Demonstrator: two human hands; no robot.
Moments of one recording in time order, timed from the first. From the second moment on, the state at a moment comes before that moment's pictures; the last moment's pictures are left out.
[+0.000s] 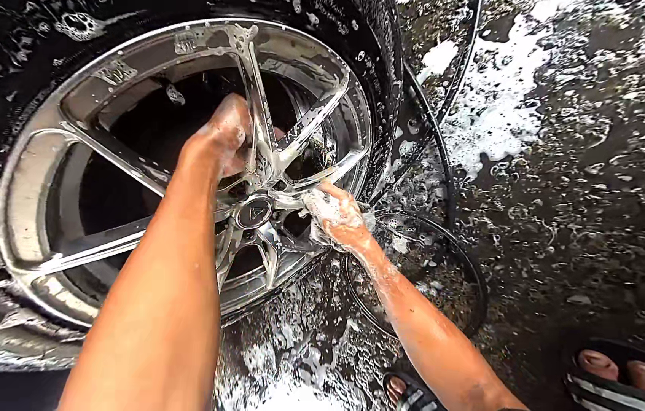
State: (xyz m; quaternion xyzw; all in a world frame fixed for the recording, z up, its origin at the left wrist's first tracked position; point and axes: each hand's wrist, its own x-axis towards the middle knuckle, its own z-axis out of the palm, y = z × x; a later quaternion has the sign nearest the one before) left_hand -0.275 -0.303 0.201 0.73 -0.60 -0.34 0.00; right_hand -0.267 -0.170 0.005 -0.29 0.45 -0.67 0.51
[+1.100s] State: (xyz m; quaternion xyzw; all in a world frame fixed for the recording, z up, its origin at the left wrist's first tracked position) left_hand -0.255 -0.371 0.186 0.74 -0.57 -0.27 -0.25; right_hand -0.262 -0.214 0.059 -0.24 0.53 -0.69 0.44
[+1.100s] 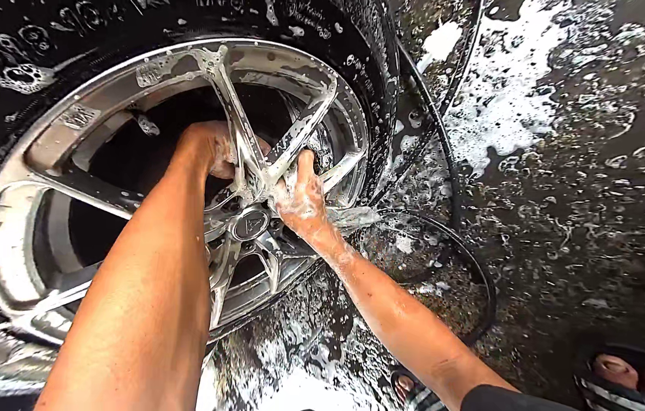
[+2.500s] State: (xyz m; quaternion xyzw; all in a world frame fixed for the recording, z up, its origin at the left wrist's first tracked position) left_hand -0.271 -0.293 0.196 0.67 -0.74 0.05 -0.05; right_hand -0.326 -0.211 0.012 -0.46 0.40 -0.54 0.57
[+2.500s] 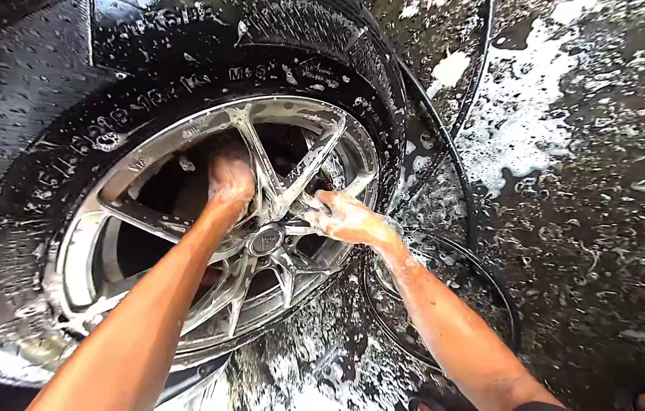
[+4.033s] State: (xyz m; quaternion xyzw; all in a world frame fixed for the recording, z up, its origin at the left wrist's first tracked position) left_hand -0.172 -0.183 0.143 0.49 -0.87 0.05 0.05; right_hand -0.283 -0.172 0.015 -0.49 0.50 -0.64 0.32
